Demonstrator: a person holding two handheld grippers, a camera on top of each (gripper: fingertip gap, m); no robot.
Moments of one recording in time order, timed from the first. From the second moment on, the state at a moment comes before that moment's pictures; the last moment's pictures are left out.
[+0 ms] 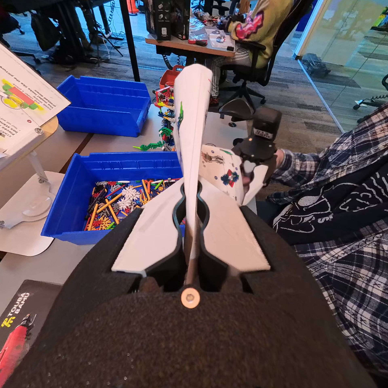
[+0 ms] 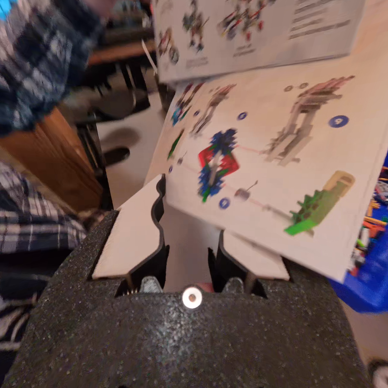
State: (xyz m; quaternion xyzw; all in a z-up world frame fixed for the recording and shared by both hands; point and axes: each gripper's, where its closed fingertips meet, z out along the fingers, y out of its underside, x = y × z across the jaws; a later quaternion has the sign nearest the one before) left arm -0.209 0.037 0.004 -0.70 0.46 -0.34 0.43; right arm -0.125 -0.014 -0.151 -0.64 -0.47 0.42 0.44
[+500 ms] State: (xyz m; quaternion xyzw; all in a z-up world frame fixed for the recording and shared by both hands) left arm -0.195 0.015 0.011 -0.69 0.51 -0.33 0.40; right arm -0.058 -0.028 0.001 -0.50 -0.51 0.41 0.57
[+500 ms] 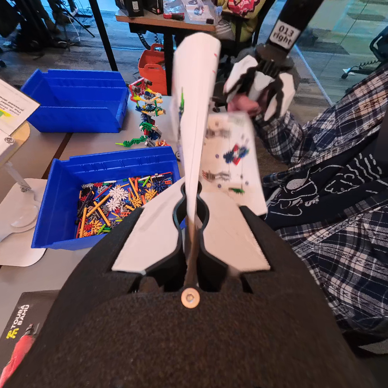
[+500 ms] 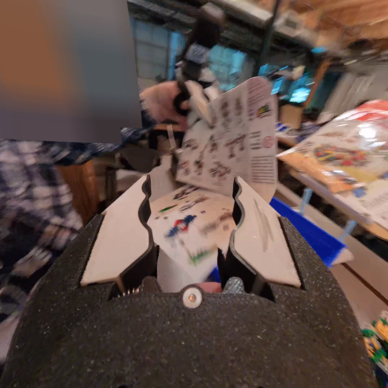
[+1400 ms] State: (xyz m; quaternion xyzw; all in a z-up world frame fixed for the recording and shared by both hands) left arm -0.185 0.021 -0.001 -0.65 0.54 -0.34 0.41; right arm -0.077 0.028 -0.004 -0.52 -0.41 0.55 0.50
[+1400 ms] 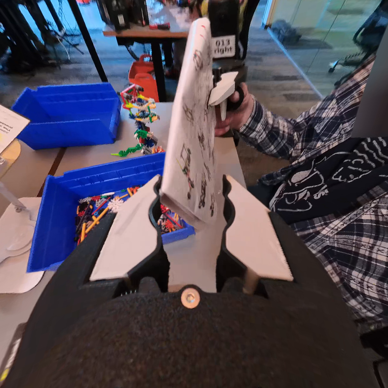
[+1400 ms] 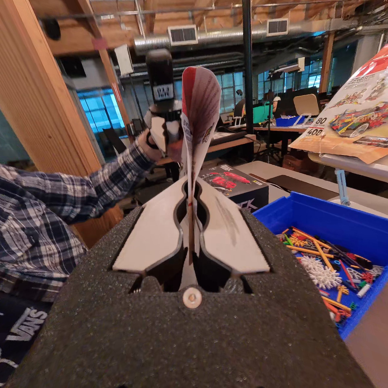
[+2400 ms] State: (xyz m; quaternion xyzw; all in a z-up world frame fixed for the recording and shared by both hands) left arm -0.131 0.001 -0.029 -0.64 0.42 -0.49 0.41; right arm -0.052 0.036 -0.024 -0.52 -0.36 0.61 0.48
